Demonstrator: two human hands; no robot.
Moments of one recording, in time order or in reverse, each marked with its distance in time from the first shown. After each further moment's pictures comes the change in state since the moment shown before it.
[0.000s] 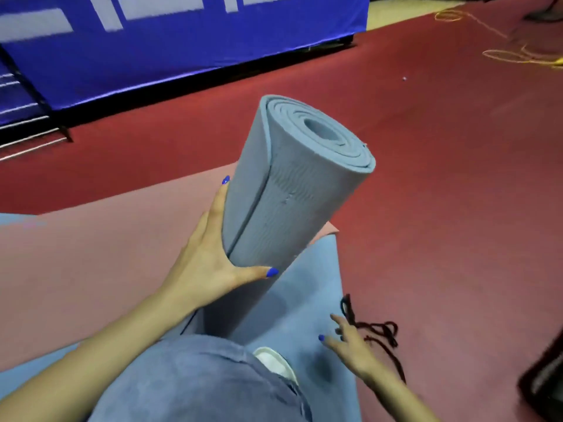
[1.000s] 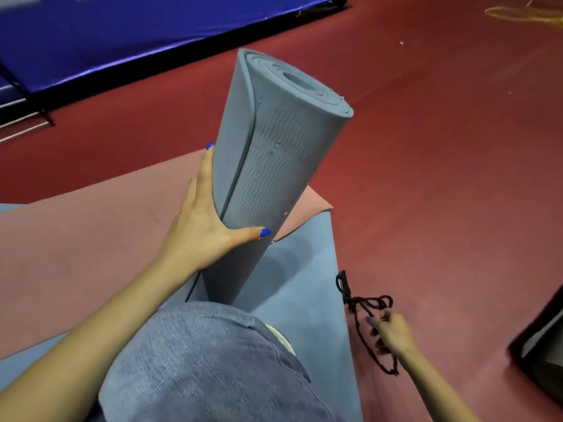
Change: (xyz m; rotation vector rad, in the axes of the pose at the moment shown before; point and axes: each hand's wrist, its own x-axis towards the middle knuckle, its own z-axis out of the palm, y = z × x) left_hand 0.023 -0.005 0.014 0.014 0.074 -0.025; right_hand 0.007 0.064 -0.052 0.150 0.316 0.168
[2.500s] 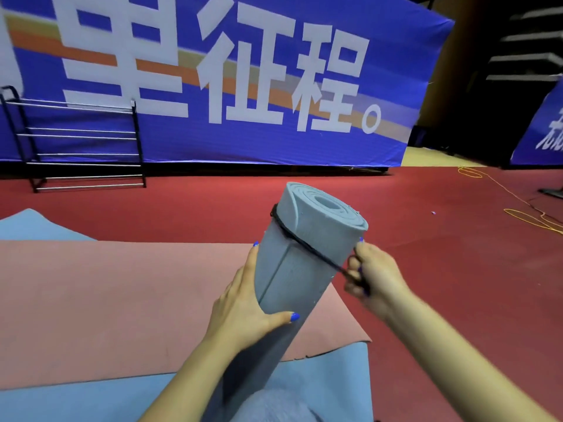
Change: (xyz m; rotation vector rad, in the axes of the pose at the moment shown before) left_hand -0.037 -0.050 -0.072 -0.046 0.218 -0.148; right_hand -0.193 -0.361 0.052 0.545 -0.318 -0.527
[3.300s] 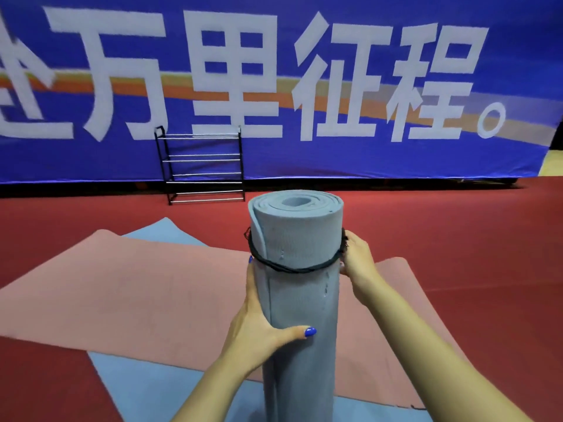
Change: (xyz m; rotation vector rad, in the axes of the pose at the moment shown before) left_hand -0.024 -0.075 -0.093 -0.197 0.201 -0.276; right_hand 0.044 0.032 0.173 -0.246 -0.324 -0.141
